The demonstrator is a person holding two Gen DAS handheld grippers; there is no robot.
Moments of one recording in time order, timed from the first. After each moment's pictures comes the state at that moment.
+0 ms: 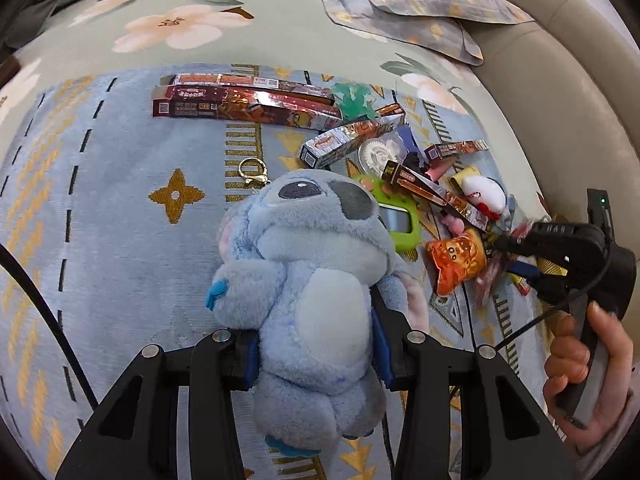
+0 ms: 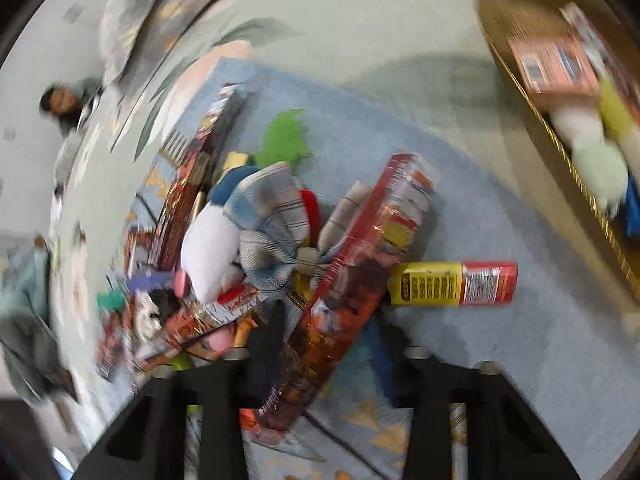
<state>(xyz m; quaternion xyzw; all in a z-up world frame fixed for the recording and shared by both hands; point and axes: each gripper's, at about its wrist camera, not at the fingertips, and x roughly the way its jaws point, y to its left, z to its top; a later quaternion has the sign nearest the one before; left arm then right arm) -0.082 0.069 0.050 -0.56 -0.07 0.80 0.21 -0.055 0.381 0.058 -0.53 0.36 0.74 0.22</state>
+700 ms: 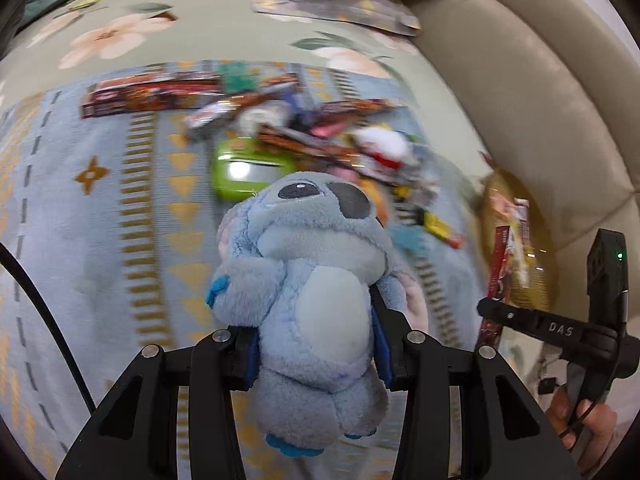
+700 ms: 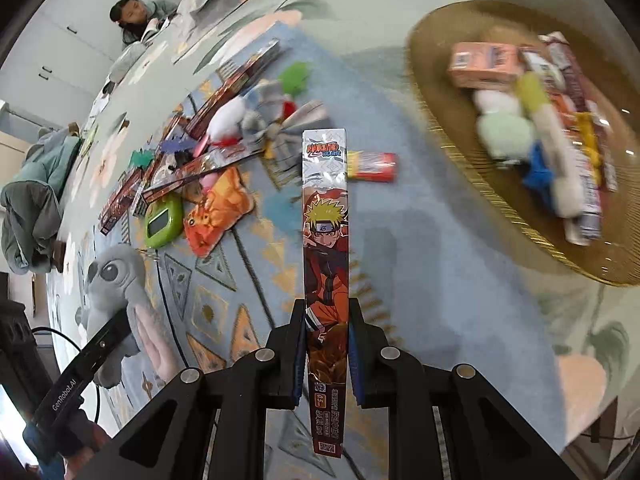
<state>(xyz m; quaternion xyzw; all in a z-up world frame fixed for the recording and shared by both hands) -0.018 0.146 0.088 -0.57 -0.06 0.77 0.28 0.100 0.409 0.111 -0.57 0.29 0.76 0.12</state>
